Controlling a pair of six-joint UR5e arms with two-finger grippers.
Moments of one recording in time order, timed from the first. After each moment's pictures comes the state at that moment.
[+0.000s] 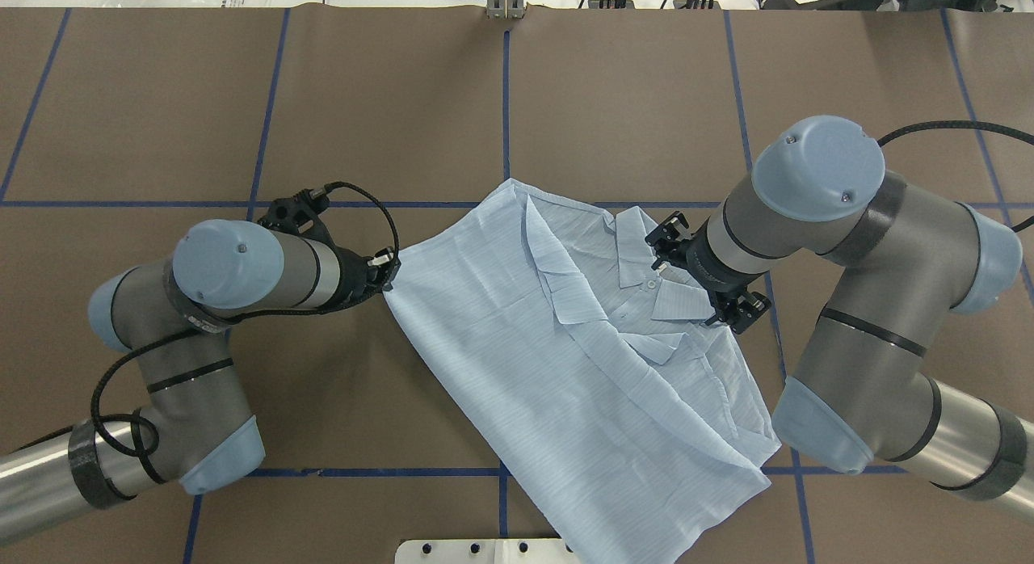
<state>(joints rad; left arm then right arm) -0.55 -1.99 -1.71 -2.07 -1.73 -1.73 0.63 -1.20 1.99 -1.64 1.99 1.99</state>
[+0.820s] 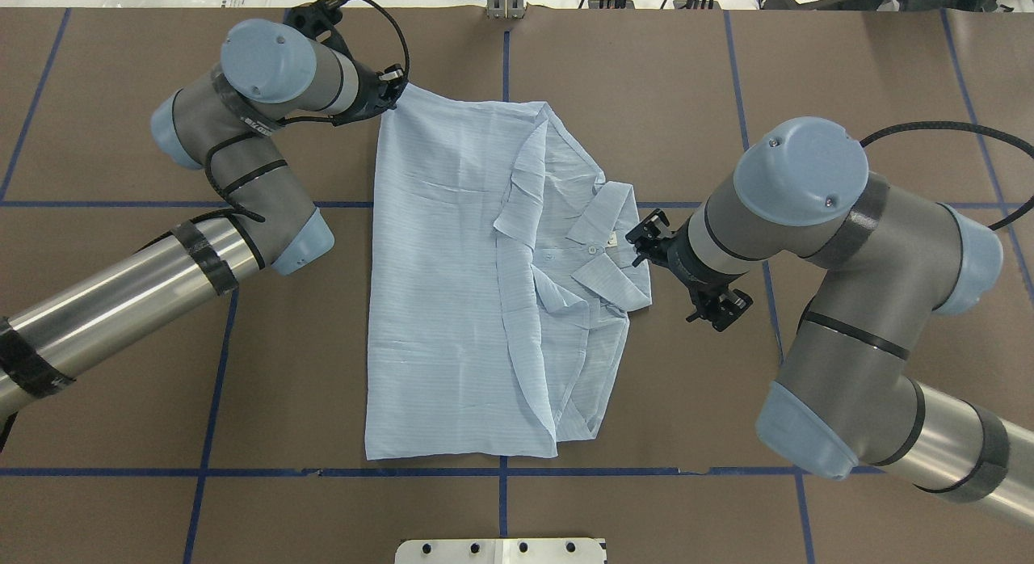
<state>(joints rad) -0.80 -2.36 -1.12 -2.32 -1.74 -1.54 0.61 -1.15 1.99 -1.62 1.95 1.98</state>
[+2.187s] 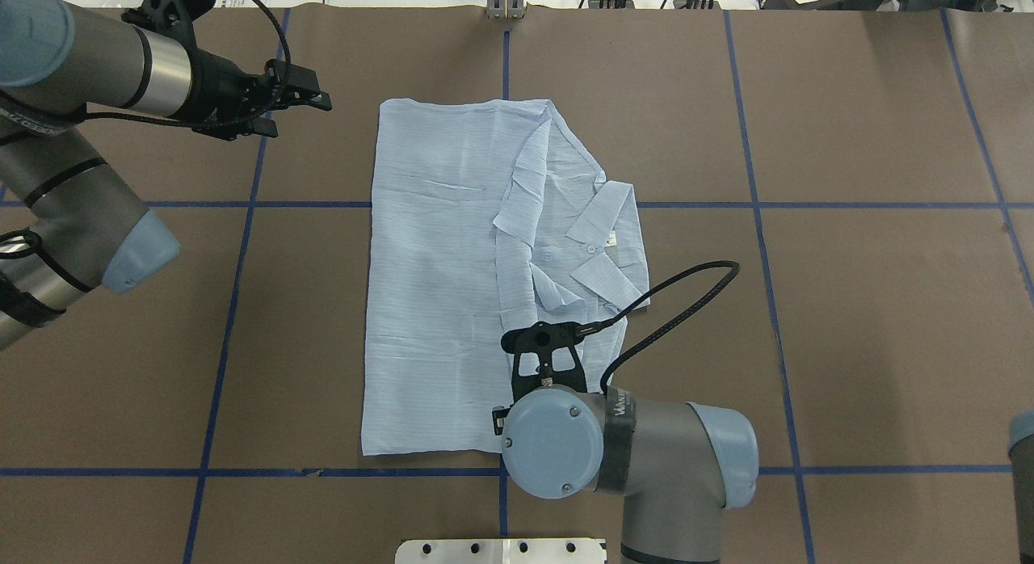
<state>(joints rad) -0.92 -2.02 -1.61 -2.32 -2.07 -1.38 0.17 -0.95 1.83 -1.77 1.44 1.27</state>
